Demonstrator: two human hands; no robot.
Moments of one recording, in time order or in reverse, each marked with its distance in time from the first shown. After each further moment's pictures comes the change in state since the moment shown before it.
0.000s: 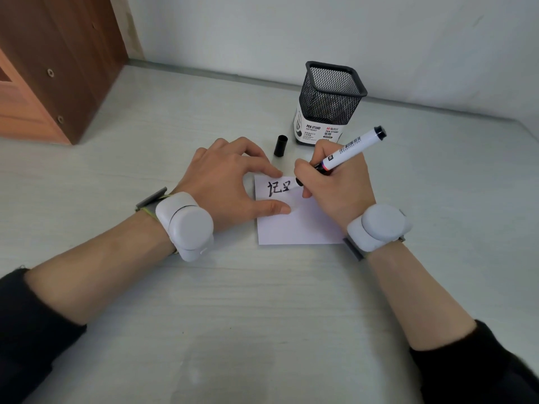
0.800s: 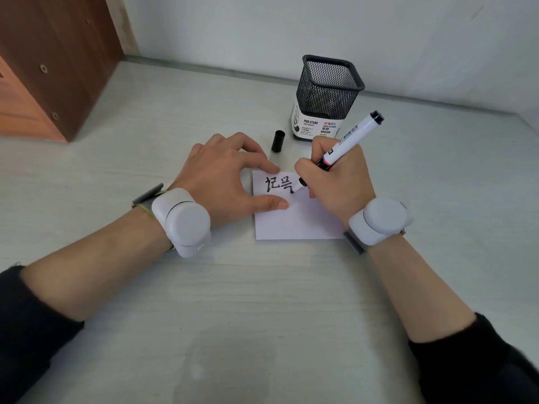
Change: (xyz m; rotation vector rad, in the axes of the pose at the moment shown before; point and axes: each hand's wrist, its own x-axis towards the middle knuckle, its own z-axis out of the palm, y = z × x) left_hand 0.000 0.002 -0.001 -0.008 -0.003 -0.003; right_hand 0.002 -0.002 -0.004 -0.011 -0.004 0.006
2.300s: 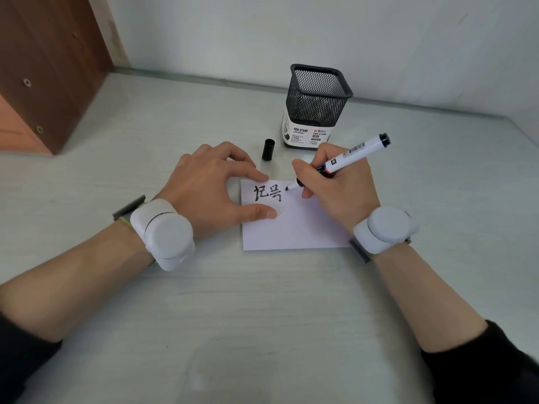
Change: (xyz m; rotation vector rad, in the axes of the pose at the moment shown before) left_hand 0.000 0.000 -0.002 -0.035 -0.007 -0.009; right_hand 0.001 0.015 -0.014 0.050 -0.005 0.029
